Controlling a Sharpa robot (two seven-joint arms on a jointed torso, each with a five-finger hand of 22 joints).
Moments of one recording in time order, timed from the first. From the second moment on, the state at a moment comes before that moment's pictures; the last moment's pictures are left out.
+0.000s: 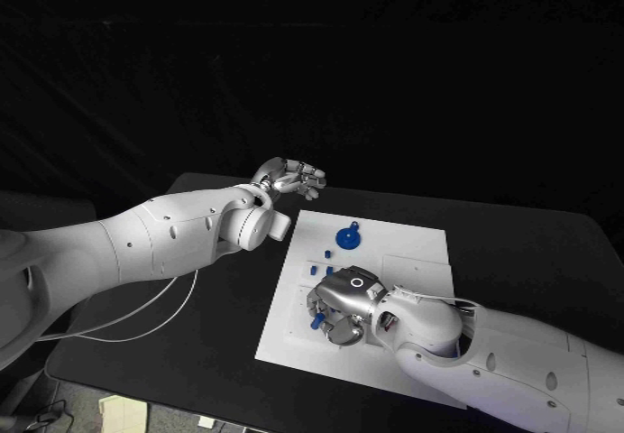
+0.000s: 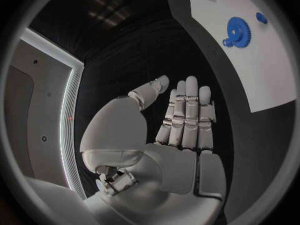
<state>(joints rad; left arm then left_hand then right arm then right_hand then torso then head) 1.31 -0.68 -0.10 1.18 -0.22 -0.37 0.27 1.12 -0.12 0.65 -0.26 0.10 0.88 0.16 0.31 0.48 1.17 0.11 0.22 0.12 1.03 0.04 0.76 0.26 0.04 0.74 -0.06 0.75 1.18 1.12 -0.48 -0.16 1.52 -1.86 -0.27 -0.13 1.13 -0.20 0.87 -0.24 0.05 1.04 0.10 0.37 0.50 1.33 0.02 0.18 0.36 1.32 -0.08 1.00 0.99 0.17 1.21 -0.05 0.97 1.31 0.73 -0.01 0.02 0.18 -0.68</state>
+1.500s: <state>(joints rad) 1.31 -0.68 -0.10 1.17 -0.22 -0.37 0.26 1.12 -0.12 0.65 -0.26 0.10 0.88 0.16 0.31 0.48 1.17 0.11 0.22 0.12 1.03 0.04 0.75 0.26 0.04 0.74 -0.06 0.75 1.18 1.12 -0.47 -0.18 1.52 -1.84 -0.31 -0.14 1.06 -0.27 0.75 -0.24 0.08 0.92 0.16 0.29 0.47 1.21 0.08 0.09 0.34 1.31 -0.04 1.00 0.98 0.16 1.20 -0.05 0.98 1.31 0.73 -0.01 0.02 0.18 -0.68</state>
